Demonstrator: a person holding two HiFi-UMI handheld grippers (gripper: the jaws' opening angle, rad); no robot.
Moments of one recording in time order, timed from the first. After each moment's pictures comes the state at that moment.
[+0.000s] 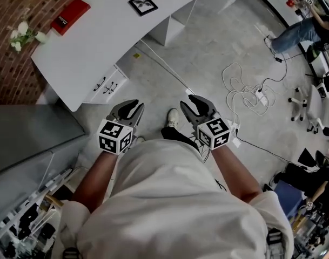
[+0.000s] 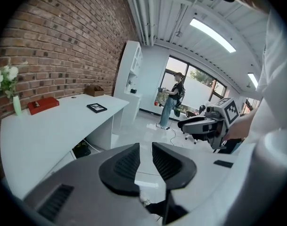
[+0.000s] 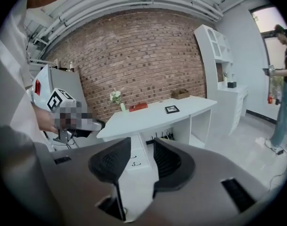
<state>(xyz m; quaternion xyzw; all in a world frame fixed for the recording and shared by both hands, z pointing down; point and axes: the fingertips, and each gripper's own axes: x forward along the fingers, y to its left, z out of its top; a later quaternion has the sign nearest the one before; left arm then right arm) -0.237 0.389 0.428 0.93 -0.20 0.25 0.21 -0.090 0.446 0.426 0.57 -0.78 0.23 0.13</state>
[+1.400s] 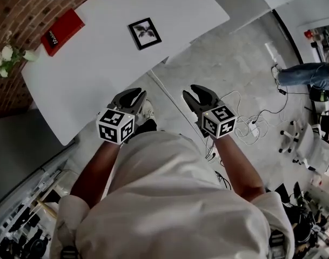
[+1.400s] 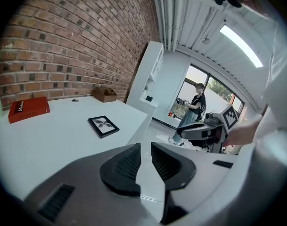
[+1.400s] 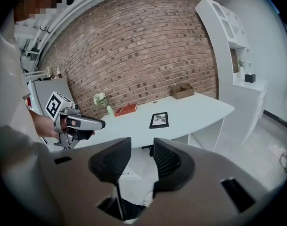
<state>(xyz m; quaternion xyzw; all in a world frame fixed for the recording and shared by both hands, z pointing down) -0.089 0.122 0.443 0.90 -0.27 0.21 0.27 0.061 0.157 0.450 0.50 -0.81 0.28 0.15</state>
